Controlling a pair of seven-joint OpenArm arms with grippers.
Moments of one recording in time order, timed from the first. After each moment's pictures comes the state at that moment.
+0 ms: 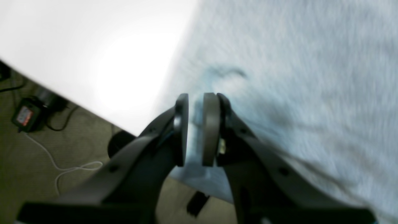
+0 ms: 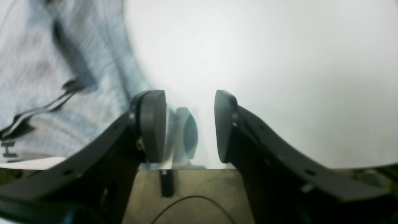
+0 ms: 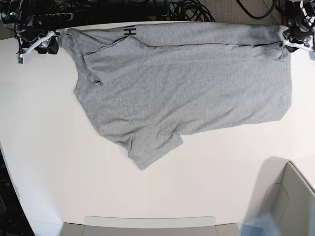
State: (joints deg) left arm 37.1 -21.4 -44.3 98.4 -41.2 -0.5 51.1; right arm -39.6 22.8 32.4 107.0 44.0 18.0 -47.5
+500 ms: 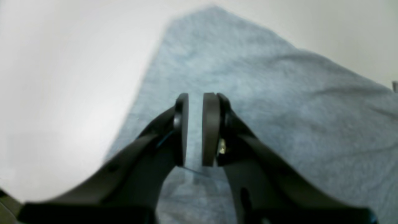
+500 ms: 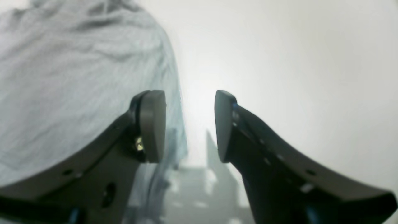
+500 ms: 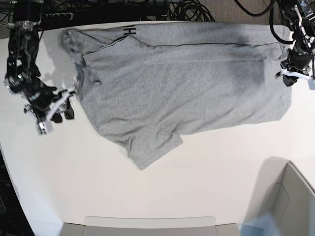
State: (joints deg) left arm 24.5 -21.0 -38.1 103.7 -41.0 -0.4 51.2; right arm -1.6 29.3 6.1 98.9 33.2 18.3 -52.8
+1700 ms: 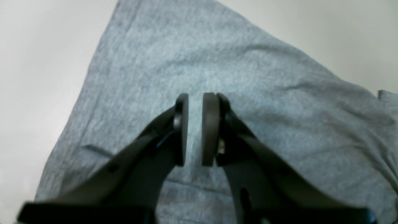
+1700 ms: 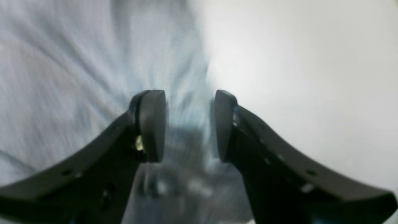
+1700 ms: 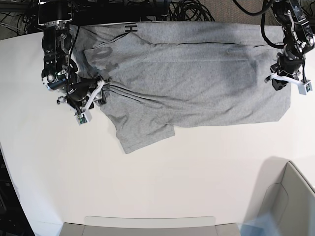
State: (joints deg) left arm 21.0 -18.9 -34.1 102.4 -40.7 -0.1 51.2; right arm -0.7 17.0 -0.6 98.4 20.7 17.9 -53.6
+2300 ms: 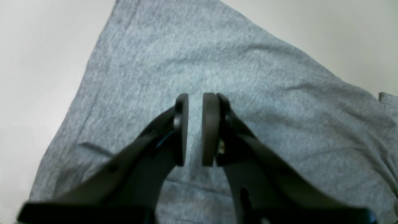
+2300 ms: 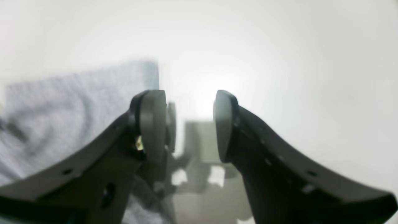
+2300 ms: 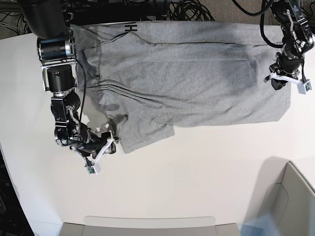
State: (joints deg) left arm 21.0 -18.1 -34.0 102.4 -40.5 -0.1 51.2; right arm 31.2 12.7 -12.5 50.4 21.2 17.9 -41.2
